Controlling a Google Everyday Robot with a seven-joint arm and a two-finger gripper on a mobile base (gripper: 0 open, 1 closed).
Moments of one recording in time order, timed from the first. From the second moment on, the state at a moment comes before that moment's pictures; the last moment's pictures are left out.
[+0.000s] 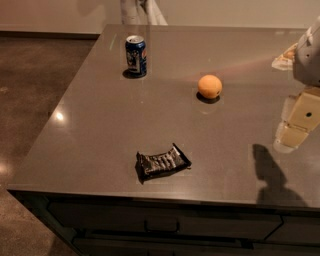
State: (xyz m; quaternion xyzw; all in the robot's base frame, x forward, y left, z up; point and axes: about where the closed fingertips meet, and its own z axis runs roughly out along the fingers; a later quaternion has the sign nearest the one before) arm 0.438 -0.217 0.976 -0.60 0.78 -0.03 0.16
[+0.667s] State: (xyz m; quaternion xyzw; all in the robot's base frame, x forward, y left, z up) arm 0.439 -0.193 0.971 -0.62 0.76 -0.02 0.16
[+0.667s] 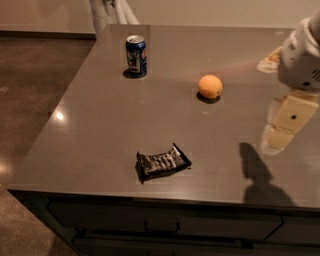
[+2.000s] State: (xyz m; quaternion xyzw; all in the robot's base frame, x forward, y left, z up) arm 0.436 -0.052 0.863 -0.70 0.70 0.08 0.12
